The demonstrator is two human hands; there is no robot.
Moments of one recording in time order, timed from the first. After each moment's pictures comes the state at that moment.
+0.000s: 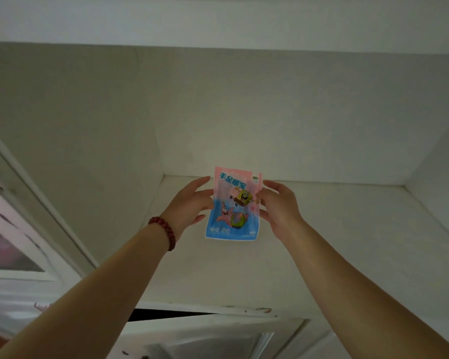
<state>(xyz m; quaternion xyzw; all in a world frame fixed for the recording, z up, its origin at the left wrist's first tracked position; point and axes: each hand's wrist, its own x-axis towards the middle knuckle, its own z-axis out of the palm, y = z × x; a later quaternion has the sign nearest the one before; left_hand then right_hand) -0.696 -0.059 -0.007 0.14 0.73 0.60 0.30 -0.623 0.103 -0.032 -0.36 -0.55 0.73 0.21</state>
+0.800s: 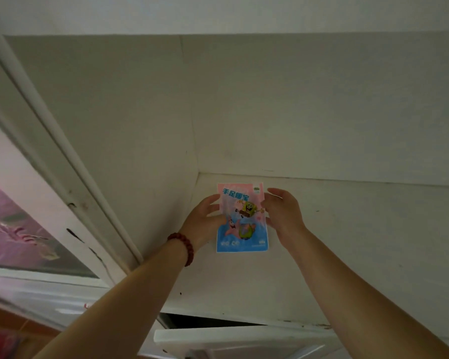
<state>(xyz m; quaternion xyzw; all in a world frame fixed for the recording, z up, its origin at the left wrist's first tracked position) -0.750 -0.111 -0.051 0.12 0.77 0.55 0.29 -0.692 0.045 -0.069 -0.38 -0.60 0.68 0.17</state>
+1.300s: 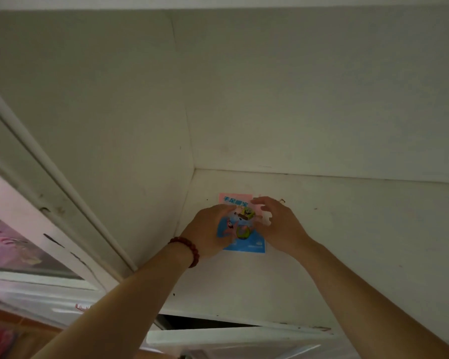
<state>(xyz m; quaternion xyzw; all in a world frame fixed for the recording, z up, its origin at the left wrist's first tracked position) -0.755 -0.107 -0.082 0.37 0.86 0.28 0.20 -0.667 0.055 -0.084 -0.19 -0.88 0.43 0.07</state>
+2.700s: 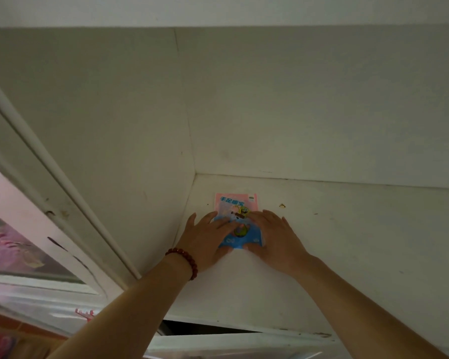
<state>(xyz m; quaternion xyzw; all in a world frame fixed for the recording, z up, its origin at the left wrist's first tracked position) -0.753 -0.114 -0.090 0.46 0.88 -0.03 0.10 -0.659 0.052 -0.105 -0.10 -0.97 0.22 0.03</state>
